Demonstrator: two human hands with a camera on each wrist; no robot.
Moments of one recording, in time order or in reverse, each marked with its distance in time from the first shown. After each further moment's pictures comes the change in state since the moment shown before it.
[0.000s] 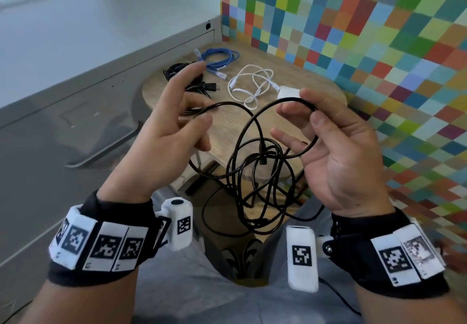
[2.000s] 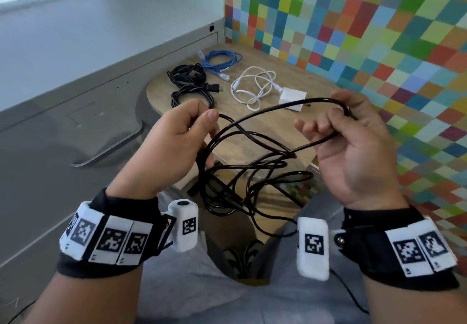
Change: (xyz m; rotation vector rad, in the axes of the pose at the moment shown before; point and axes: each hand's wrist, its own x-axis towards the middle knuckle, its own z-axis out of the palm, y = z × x) left_hand 0.001 -0.001 0.003 0.185 -0.003 -0.144; right_hand 0.013 -0.004 -0.015 0.041 0.072 -0.039
